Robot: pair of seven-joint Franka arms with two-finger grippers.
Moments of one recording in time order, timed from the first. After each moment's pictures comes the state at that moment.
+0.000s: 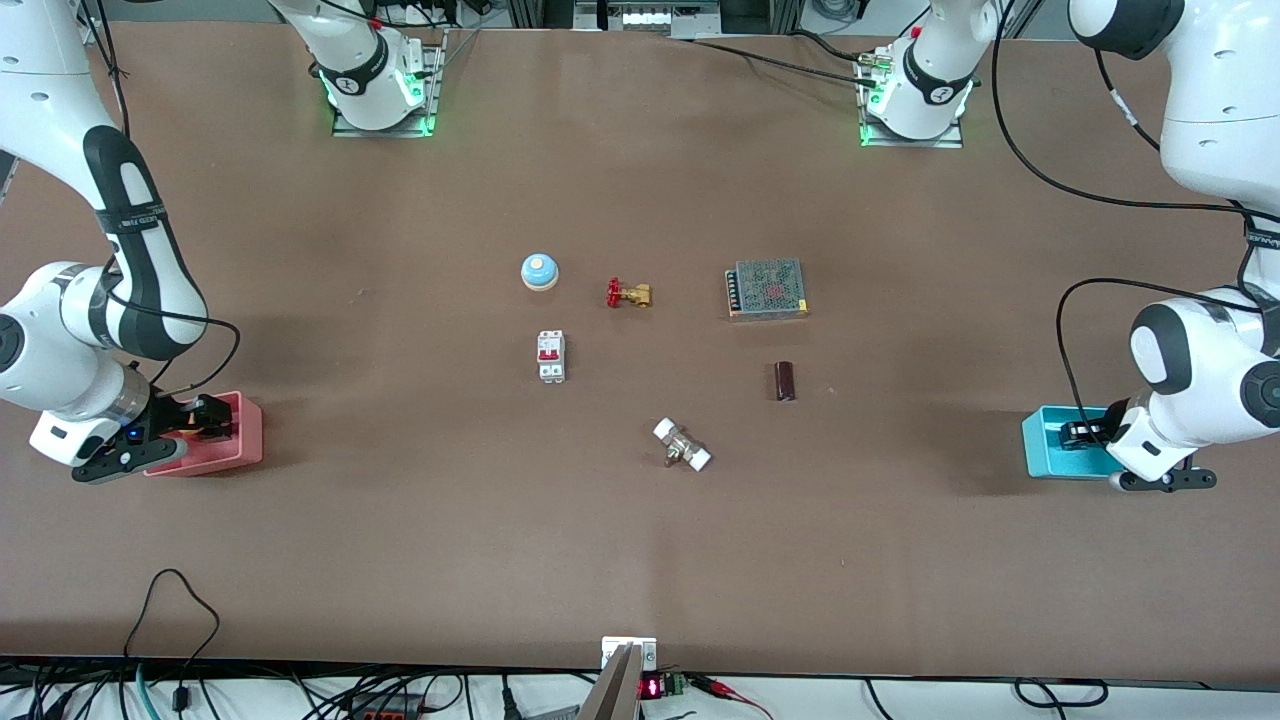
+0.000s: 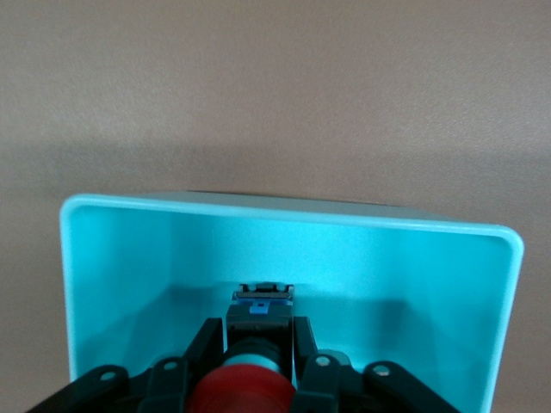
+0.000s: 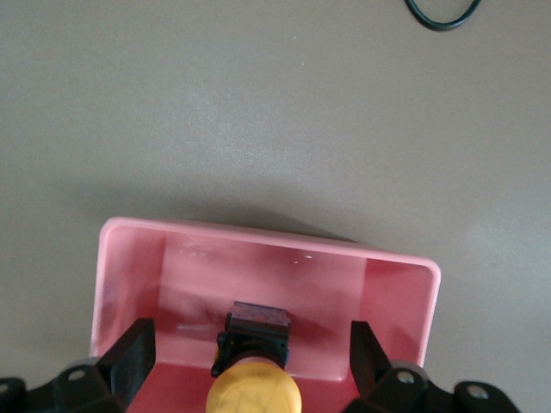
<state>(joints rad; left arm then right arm) 0.20 0.72 0.07 -1.61 0.04 2.29 0.18 -0.27 0.64 0.06 -1.69 -0.11 2.43 -0.51</state>
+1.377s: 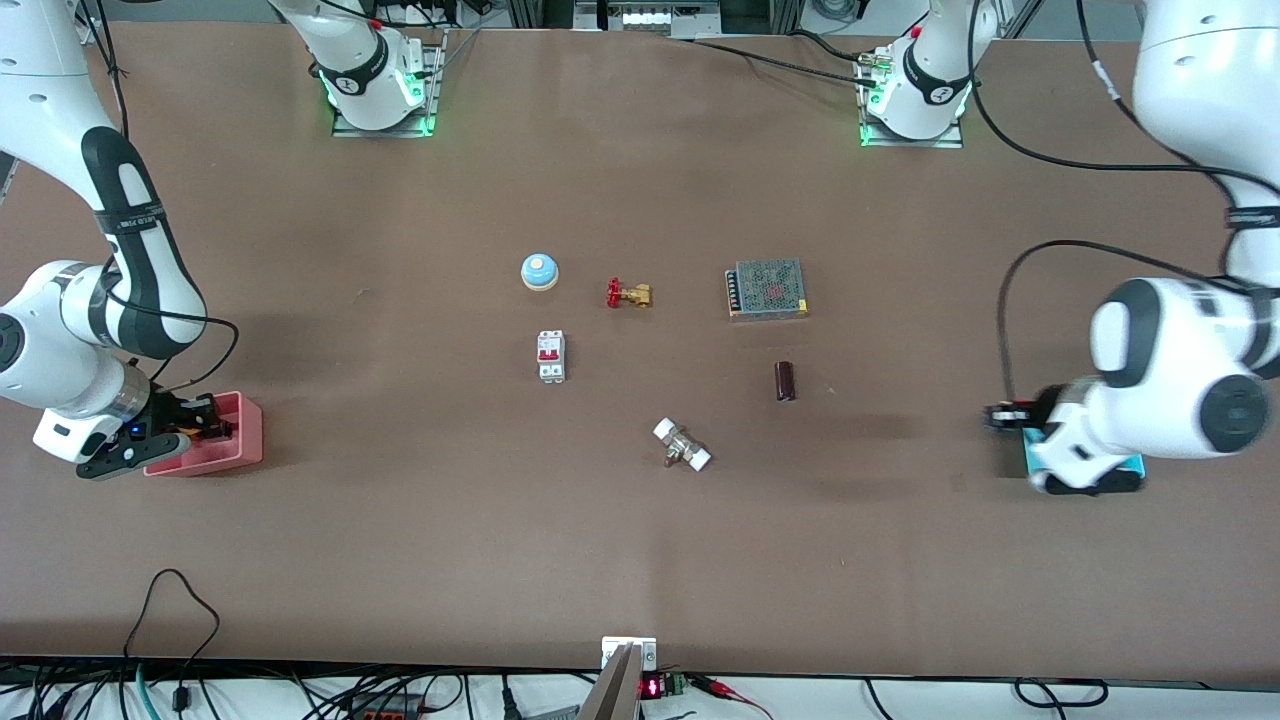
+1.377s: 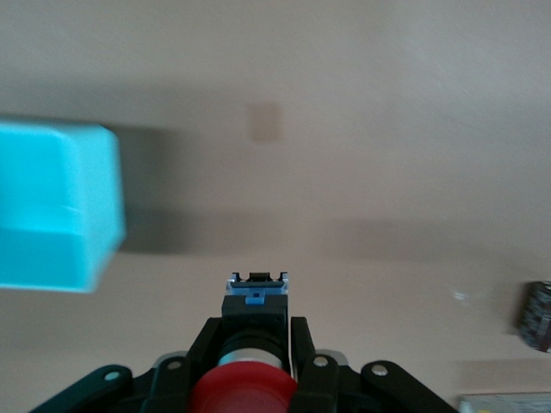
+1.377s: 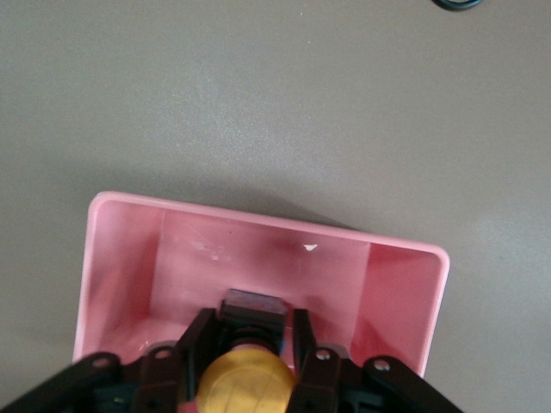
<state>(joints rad) 0.11 0.61 -0.16 -1.49 0.03 1.83 -0.14 -0.28 0.64 0.07 -1.70 -0.11 2.43 -0.54</state>
